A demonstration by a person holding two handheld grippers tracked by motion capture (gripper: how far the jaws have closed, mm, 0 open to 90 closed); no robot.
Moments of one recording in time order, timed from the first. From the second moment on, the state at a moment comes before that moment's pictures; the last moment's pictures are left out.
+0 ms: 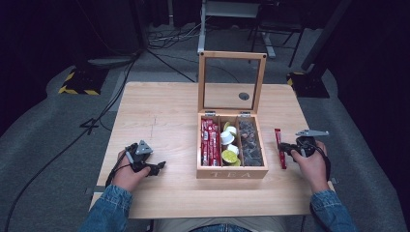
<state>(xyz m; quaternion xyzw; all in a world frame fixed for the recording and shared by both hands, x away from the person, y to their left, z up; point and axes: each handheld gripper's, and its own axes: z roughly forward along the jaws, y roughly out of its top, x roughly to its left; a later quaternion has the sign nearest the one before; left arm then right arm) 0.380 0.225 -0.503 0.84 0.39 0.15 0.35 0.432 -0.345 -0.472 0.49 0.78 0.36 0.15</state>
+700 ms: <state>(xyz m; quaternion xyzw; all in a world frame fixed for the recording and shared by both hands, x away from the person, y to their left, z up) 0.381 0.226 -0.503 0.84 0.39 0.15 0.35 0.430 -0.349 -0.452 0.48 0.74 0.43 0.19</state>
